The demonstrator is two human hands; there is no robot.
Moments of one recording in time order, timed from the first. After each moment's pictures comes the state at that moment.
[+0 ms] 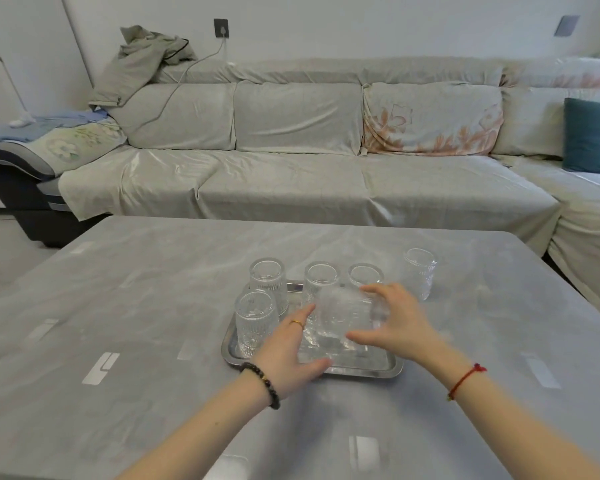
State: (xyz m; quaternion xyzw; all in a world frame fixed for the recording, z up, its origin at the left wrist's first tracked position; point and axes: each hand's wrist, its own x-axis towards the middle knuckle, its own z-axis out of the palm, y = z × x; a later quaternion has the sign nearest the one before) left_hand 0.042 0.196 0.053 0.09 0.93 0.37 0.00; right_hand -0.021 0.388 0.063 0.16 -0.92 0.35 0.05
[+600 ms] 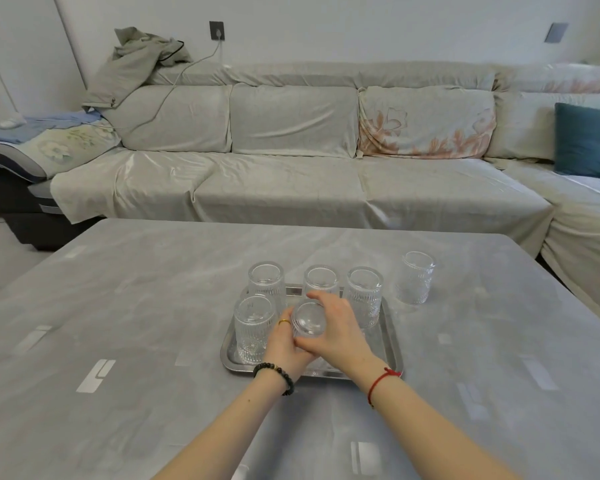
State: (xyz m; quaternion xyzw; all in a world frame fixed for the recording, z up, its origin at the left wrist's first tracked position) left_hand 0.010 0.208 0.025 -0.04 0.82 0.57 -0.06; right_hand -0.018 0.306 0.038 0.20 -0.89 0.41 0.05
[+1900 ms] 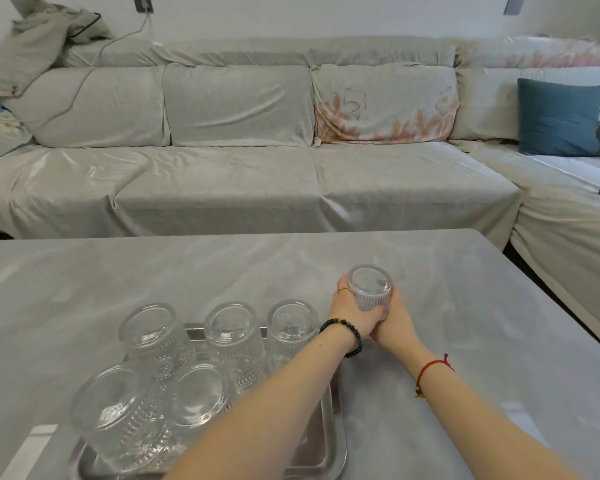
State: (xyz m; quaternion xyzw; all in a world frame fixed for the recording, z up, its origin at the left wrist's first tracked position) left_hand -0.181 0.397 0.013 -0.02 0.78 0.62 0.07; right_hand -0.182 0.484 -0.018 -0.06 -0.84 0.53 0.08
